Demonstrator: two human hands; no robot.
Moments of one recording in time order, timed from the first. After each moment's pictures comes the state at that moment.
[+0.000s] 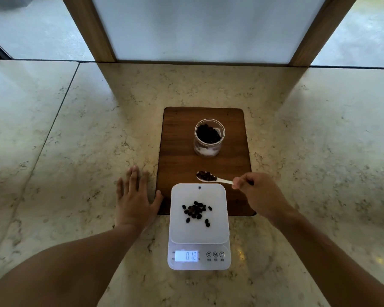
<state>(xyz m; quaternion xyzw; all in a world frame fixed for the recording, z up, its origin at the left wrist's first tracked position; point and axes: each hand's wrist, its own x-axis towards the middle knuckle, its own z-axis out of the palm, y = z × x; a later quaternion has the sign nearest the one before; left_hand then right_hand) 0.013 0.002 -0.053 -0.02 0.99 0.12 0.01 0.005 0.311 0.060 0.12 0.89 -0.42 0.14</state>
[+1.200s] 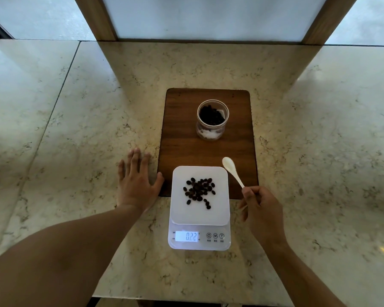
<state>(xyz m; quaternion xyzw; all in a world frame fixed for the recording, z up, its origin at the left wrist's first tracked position) 0.014 0.002 -0.056 -0.02 0.99 0.11 0.00 0.083 0.301 0.010 0.23 0.81 -0.53 0.02</state>
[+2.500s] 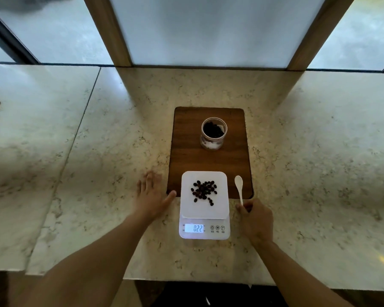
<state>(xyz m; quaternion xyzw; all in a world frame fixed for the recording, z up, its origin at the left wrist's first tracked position) 0.044 -0.003 -0.032 -0.03 0.97 0.14 0.19 0.108 0.301 -0.011 0.26 0.91 -0.33 0.03</state>
